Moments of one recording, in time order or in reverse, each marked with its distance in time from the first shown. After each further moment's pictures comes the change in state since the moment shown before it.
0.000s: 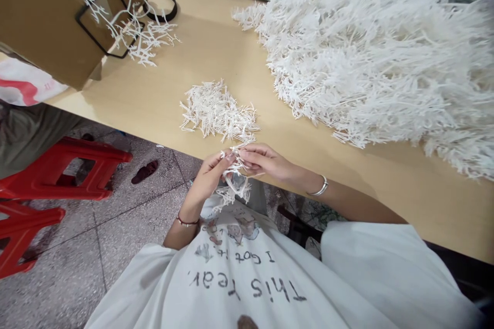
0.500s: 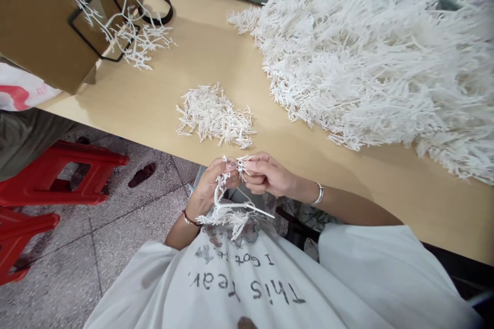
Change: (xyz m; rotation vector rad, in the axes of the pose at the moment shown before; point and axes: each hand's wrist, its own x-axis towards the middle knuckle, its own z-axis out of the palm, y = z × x) left_hand 0.008 0.001 0.018 -0.412 -0.180 -0.245; right_hand -0.009 -0.001 0.010 0.429 -0.059 0.105
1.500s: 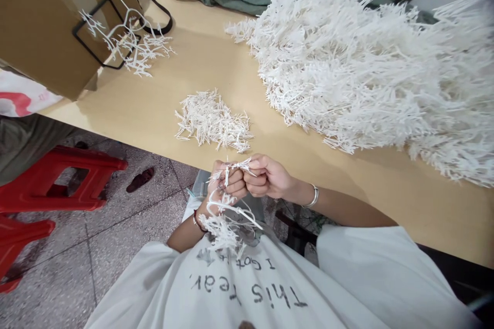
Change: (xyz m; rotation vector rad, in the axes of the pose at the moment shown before) left_hand 0.012 -0.016 0.002 -0.342 0.087 -0.132; right_hand 0.001 -0.002 -0.006 0.138 -0.037 0.065
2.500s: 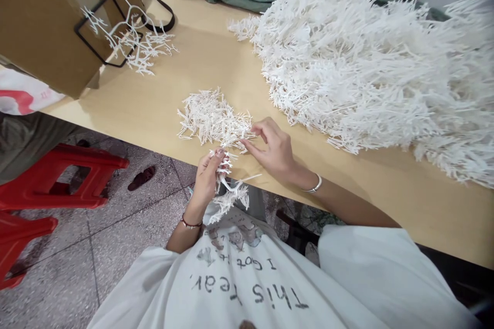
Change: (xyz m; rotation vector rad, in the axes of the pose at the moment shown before) left_hand -0.005 0.019 -0.009 0.405 0.251 0.560; right_hand 0.009 -0.024 -0.028 -1.820 0.765 -0.738
